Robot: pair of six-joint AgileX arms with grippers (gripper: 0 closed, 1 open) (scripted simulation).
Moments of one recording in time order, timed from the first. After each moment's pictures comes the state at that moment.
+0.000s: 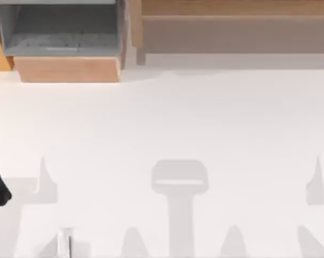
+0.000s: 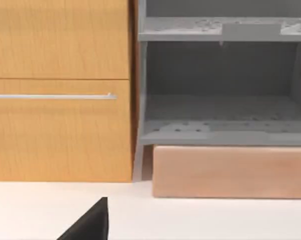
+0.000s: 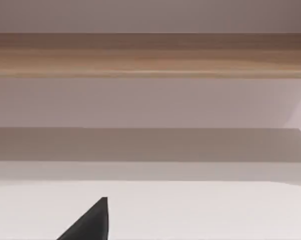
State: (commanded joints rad) left arm 0.00 0.00 0.00 0.00 0.00 0.00; right arm 0.00 0.00 0.00 0.00 0.00 0.00
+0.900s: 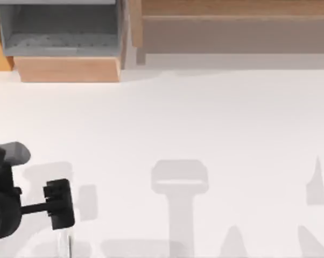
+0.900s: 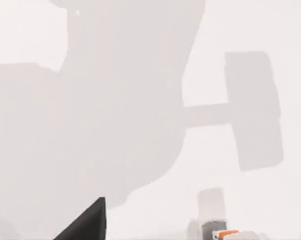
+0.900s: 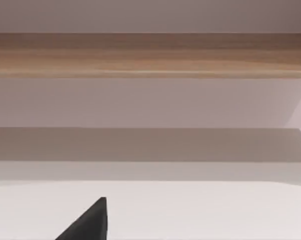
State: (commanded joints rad) left arm -0.40 0.83 0.44 -0.60 0.00 -0.50; right arm 0.00 0.00 0.00 0.00 0.00 0.00
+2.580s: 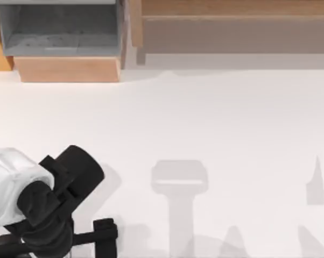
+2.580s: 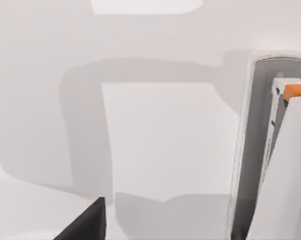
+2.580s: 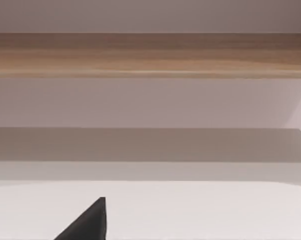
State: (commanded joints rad) left arm -0.66 1.45 0.59 -0.72 0.00 -0.81; right arm 0.00 0.00 0.00 0.00 0.00 0.00
